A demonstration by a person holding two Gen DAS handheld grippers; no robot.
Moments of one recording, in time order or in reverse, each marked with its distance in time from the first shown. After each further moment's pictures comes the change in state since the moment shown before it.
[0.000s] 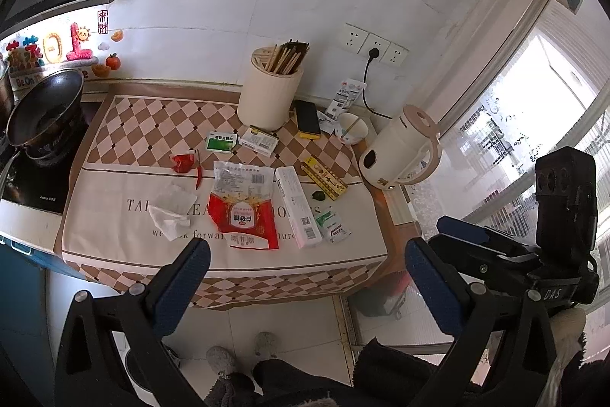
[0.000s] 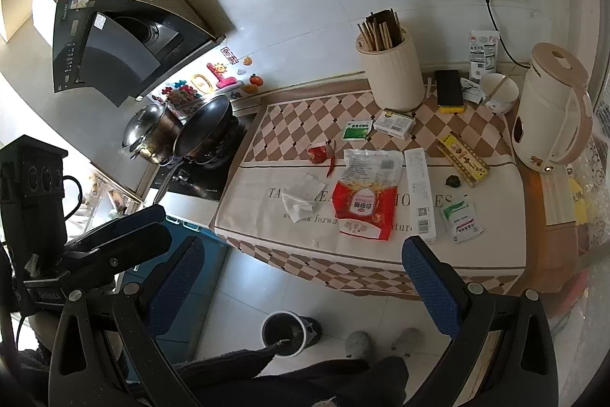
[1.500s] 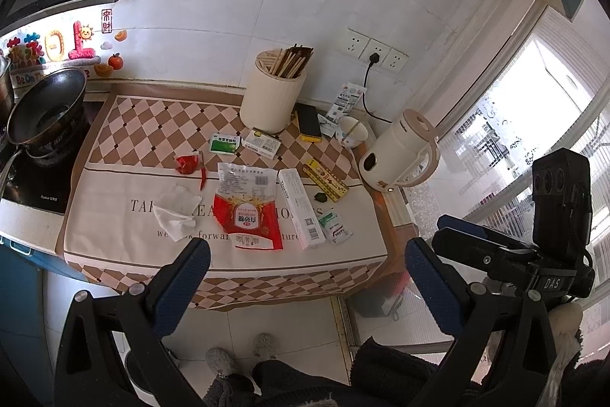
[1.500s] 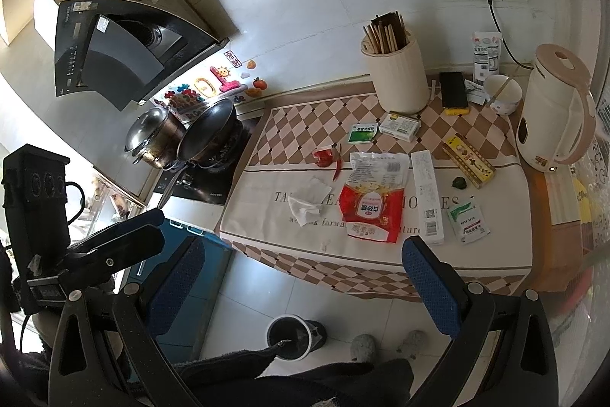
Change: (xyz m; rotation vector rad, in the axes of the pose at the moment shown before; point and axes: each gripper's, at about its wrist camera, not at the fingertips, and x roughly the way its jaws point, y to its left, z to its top) left arm -0.005 0.002 0.005 -0.009 -0.006 -0.004; right arm 0.004 0.005 0.000 0.007 -0.008 0.011
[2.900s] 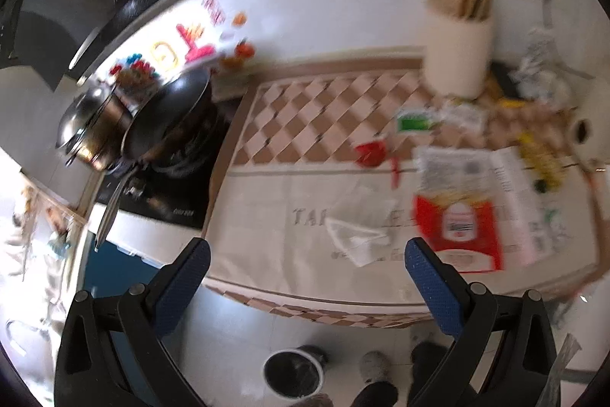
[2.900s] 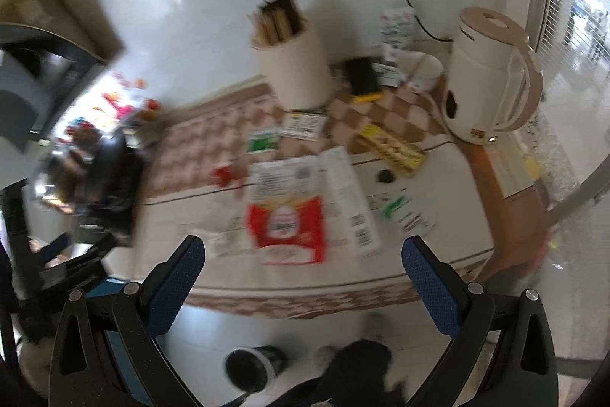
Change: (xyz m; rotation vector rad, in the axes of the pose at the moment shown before) left arm 0.156 0.107 0.017 0.060 0.096 0.762; right arm 0.099 -0.055 0.012 0.176 -0.032 -0.382
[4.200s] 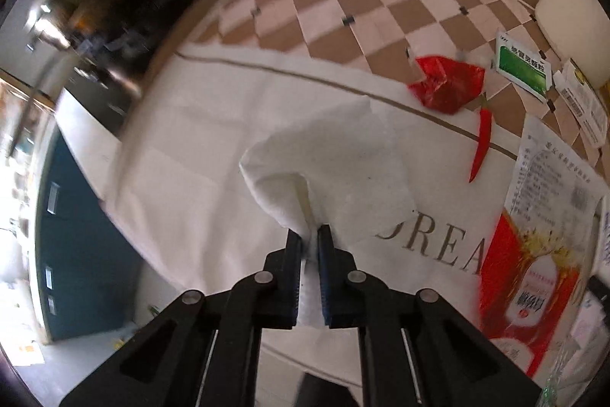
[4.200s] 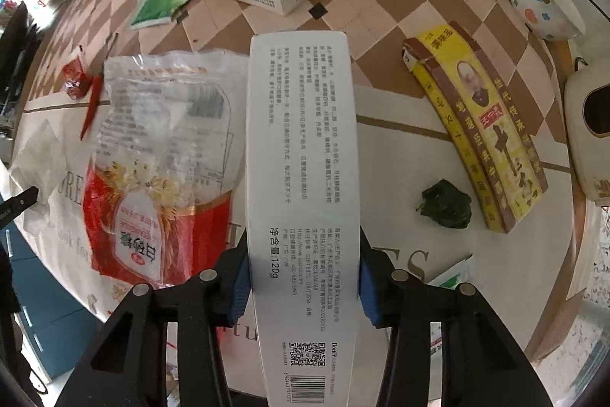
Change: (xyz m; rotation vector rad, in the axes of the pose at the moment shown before) left arm 0.191 -0.021 -0.018 -0.264 0.359 0.039; right arm 0.335 -0.033 0.031 -0.265 0.477 -0.087
